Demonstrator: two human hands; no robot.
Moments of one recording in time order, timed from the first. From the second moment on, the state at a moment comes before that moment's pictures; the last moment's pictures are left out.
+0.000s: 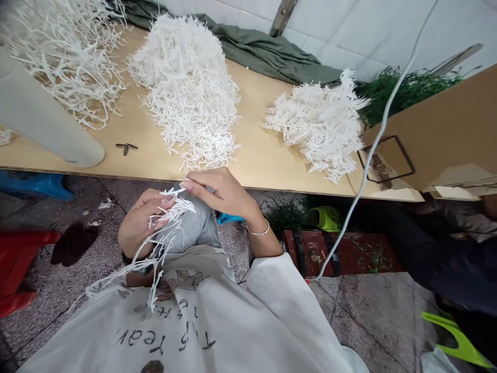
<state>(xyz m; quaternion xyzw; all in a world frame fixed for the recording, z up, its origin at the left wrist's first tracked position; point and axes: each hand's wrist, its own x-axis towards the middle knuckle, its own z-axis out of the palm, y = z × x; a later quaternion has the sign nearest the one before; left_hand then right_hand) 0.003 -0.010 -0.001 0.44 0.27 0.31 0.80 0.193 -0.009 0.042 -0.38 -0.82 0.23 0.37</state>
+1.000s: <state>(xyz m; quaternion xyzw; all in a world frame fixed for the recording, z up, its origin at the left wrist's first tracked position) 0.012 0.000 -0.010 0.59 0.32 0.49 0.56 0.174 -0.011 0.031 -0.48 -0.77 0.06 0.42</state>
